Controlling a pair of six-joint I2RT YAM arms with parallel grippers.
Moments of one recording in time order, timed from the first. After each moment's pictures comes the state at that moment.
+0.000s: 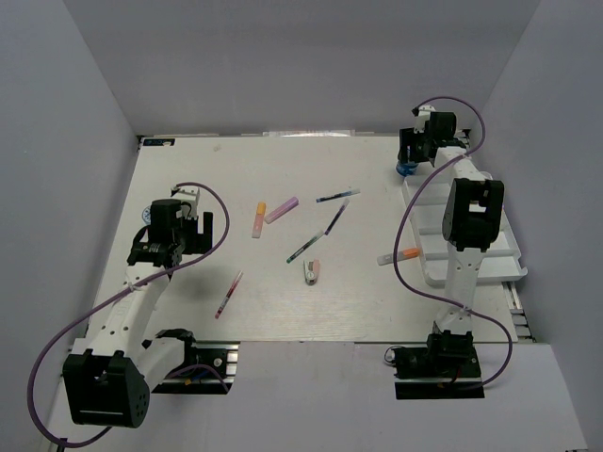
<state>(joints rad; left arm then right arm) -0.07 0.99 0.73 -0.47 -0.08 0.07 -0.02 2.33 1.92 -0.27 -0.20 -0.17</state>
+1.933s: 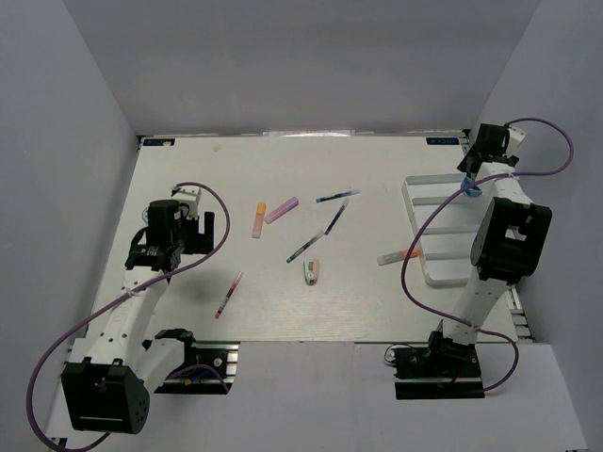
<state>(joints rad) -0.07 0.96 0.73 -0.47 -0.02 0.08 -0.21 1.92 1.51 -0.30 0.37 0.31</state>
